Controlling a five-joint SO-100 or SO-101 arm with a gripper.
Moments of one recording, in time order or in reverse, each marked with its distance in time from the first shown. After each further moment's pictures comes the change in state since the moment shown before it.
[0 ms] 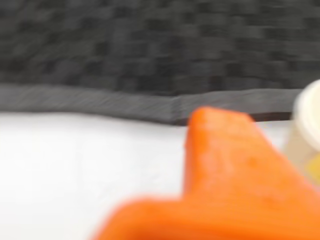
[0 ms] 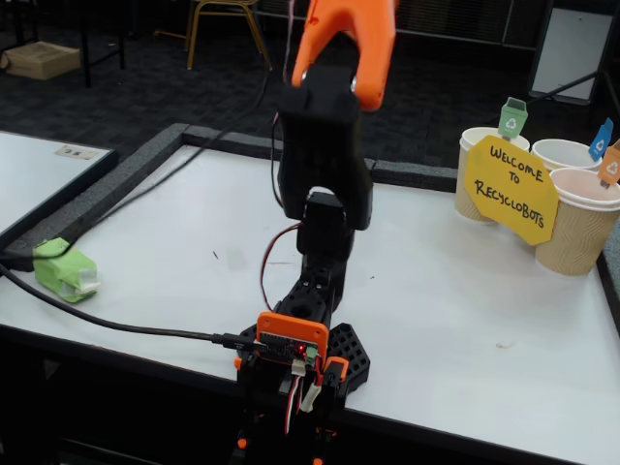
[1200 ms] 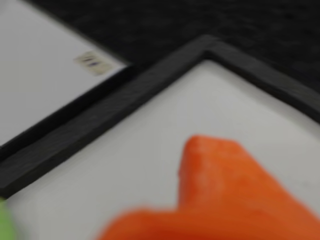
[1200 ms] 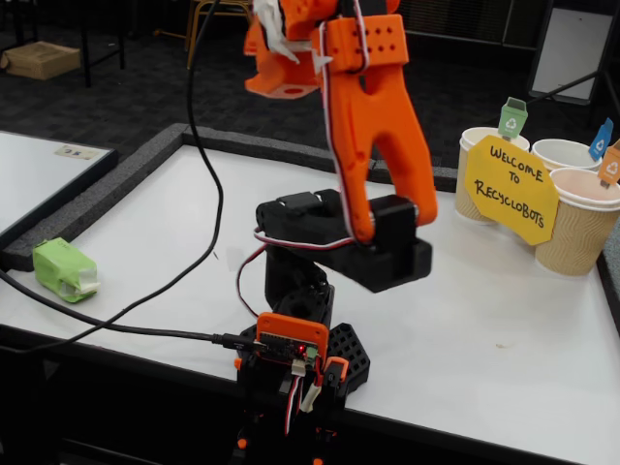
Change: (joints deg) arm -44.5 43.4 30.1 3.4 -0.1
